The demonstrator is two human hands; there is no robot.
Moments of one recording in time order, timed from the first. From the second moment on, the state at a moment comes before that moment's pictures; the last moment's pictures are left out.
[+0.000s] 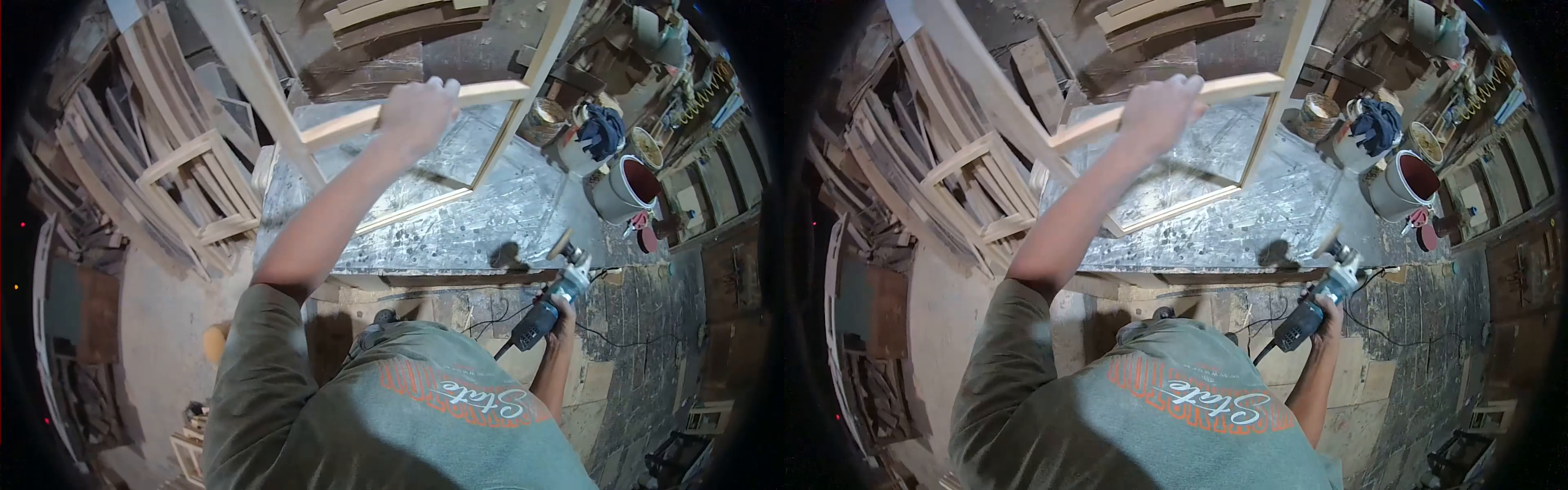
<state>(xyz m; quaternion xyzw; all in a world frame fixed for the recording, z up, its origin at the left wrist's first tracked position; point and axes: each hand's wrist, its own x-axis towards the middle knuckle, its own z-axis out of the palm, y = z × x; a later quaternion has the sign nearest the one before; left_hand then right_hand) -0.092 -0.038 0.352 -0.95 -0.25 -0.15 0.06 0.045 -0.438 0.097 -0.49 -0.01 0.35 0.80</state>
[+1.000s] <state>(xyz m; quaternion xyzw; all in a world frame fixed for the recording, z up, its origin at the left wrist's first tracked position) -0.209 -0.023 0.337 -0.97 -0.24 -0.08 -0.03 -0.005 -0.146 0.064 -0.87 -0.44 0.20 0.12</state>
